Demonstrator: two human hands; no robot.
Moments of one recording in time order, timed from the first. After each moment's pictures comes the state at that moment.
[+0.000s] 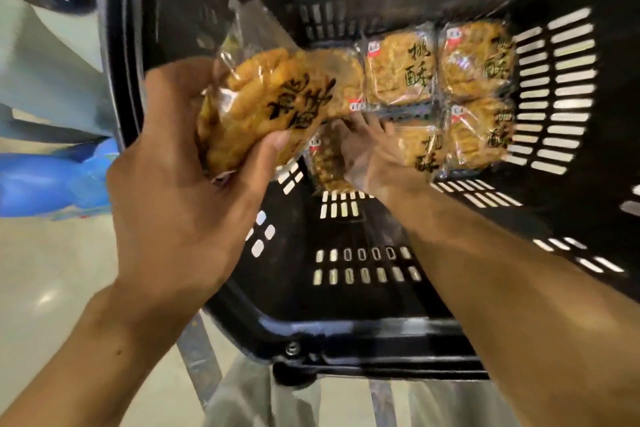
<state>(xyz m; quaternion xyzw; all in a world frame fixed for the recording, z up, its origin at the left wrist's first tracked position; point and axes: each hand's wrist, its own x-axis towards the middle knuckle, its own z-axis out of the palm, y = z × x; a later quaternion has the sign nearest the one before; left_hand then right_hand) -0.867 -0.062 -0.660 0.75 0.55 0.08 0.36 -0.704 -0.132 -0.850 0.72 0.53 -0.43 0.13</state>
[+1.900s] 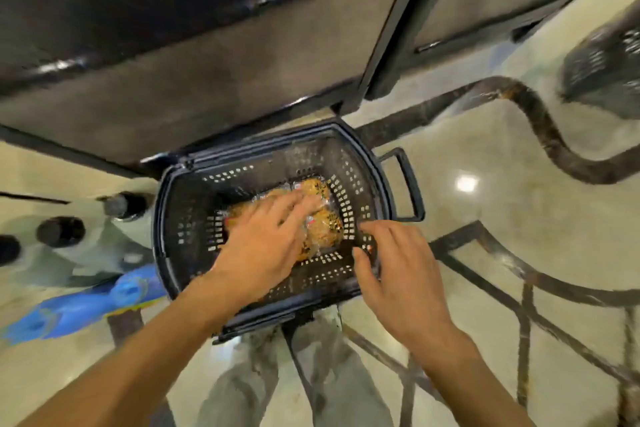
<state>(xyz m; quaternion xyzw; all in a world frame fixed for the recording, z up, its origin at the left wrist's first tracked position) -0.706 -0.124 -0.462 0.96 0.14 -0.03 0.23 -0.587 -0.311 -0.421 0.89 0.39 -0.17 -0.18</state>
